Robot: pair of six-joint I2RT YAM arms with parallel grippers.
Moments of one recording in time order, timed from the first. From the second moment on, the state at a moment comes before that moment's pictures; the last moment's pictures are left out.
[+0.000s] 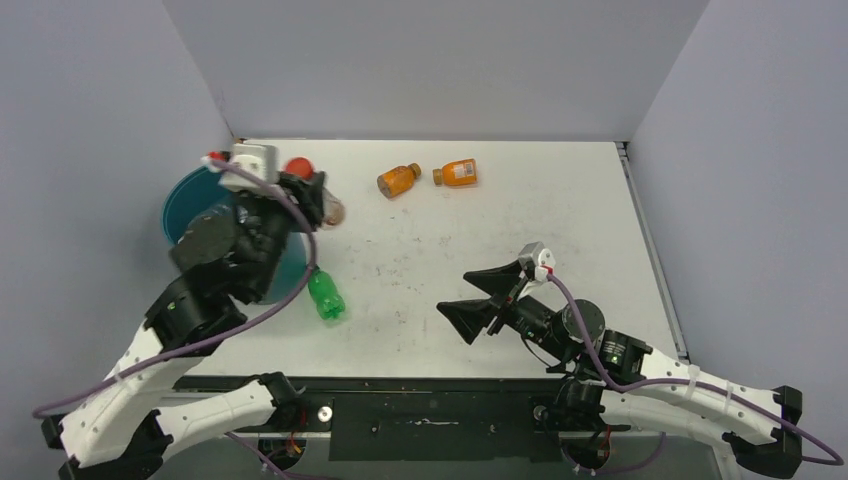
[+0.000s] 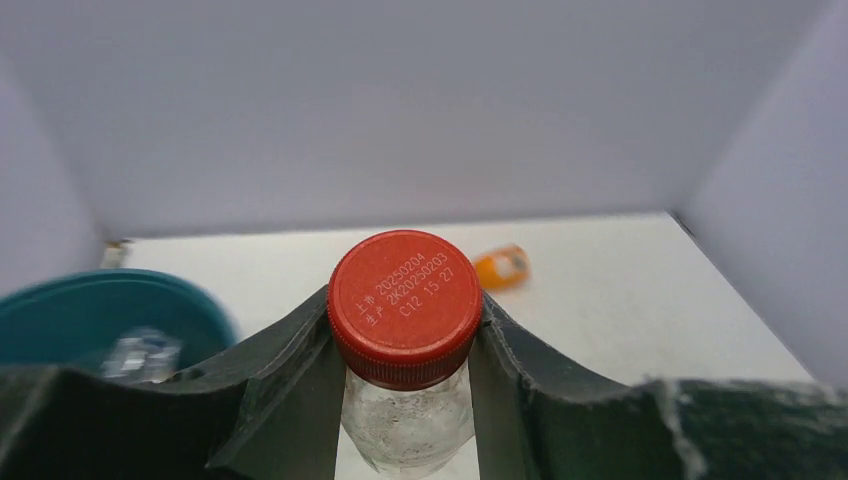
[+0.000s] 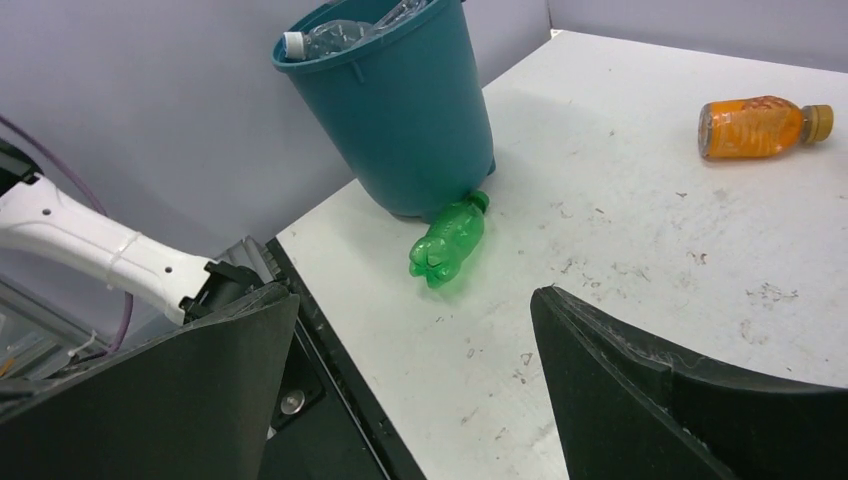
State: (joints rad) left arm -0.93 0.91 1.35 -0.39 -0.61 -0.12; right arm 1.16 0.62 0.59 0.10 0.19 0.35
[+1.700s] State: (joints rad) left arm -0.24 0.86 0.86 0.05 -0.52 0.03; right arm 1.16 0.59 0.50 0.12 0.22 0.42
